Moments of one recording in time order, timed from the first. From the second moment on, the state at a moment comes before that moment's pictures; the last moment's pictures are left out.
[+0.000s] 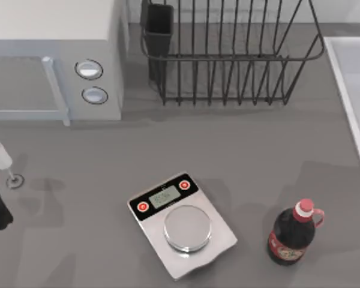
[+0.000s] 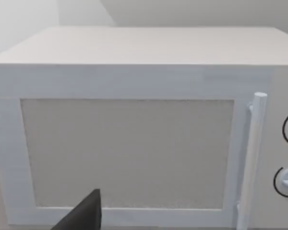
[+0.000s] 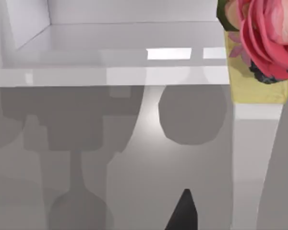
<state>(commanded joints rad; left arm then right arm) 0.00 0.00 0.00 0.00 0.00 0.00 -0.38 1.78 1.48 -1.33 -0.01 -0.35</state>
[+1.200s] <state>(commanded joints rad) 0.00 0.00 0.00 0.00 0.00 0.00 -0.15 2.74 2.90 -1.70 0.01 -0.11</state>
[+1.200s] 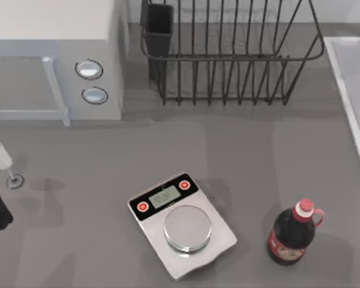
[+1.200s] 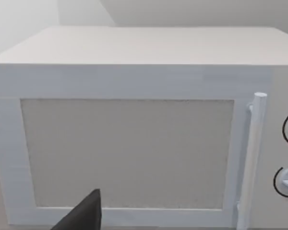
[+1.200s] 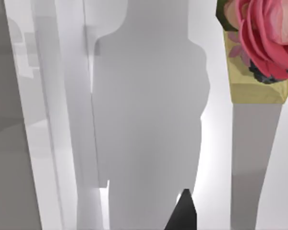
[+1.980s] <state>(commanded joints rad) 0.00 0.00 0.00 0.00 0.00 0.00 -0.15 2.62 2.48 -1.42 0.01 -0.11</state>
